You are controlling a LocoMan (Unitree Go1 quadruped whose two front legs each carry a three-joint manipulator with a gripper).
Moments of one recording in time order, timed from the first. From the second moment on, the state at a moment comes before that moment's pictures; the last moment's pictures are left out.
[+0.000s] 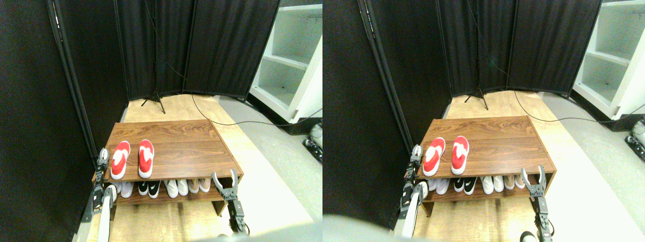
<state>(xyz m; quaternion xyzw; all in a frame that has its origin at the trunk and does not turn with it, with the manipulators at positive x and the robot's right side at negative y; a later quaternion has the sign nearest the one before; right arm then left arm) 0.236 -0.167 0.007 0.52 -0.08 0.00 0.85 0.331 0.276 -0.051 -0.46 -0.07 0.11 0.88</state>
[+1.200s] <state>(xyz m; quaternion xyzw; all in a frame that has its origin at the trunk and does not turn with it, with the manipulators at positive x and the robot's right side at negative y) 0.222 -0.163 0.003 0.54 -0.08 -0.01 0.84 0.324 0.213 -0.030 -0.50 0.01 0.10 0.86</state>
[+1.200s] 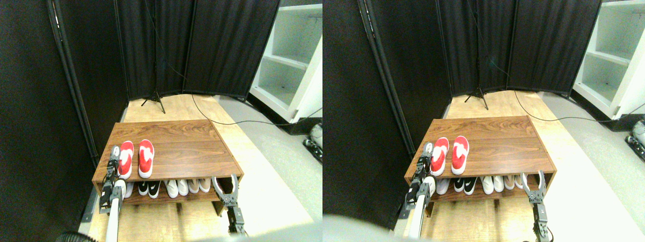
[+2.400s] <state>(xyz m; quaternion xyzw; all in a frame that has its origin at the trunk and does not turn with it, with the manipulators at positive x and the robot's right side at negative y) 0.230 -0.170 0.010 0.56 -0.10 0.00 0.82 0.327 0.206 -0.043 -0.50 0.00 0.12 0.86</state>
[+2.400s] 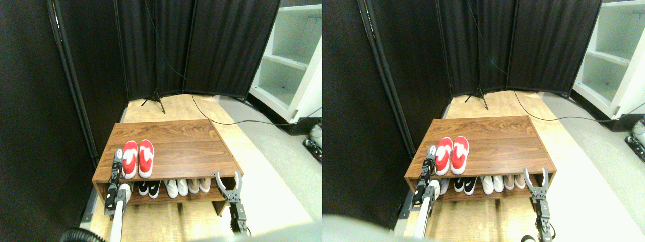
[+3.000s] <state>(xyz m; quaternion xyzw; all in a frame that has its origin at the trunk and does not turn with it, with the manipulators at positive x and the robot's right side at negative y) 0.232 -0.174 0.011 0.56 -0.11 0.00 0.82 0.333 0.194 -0.045 -0.51 -0.01 0.12 0.85</state>
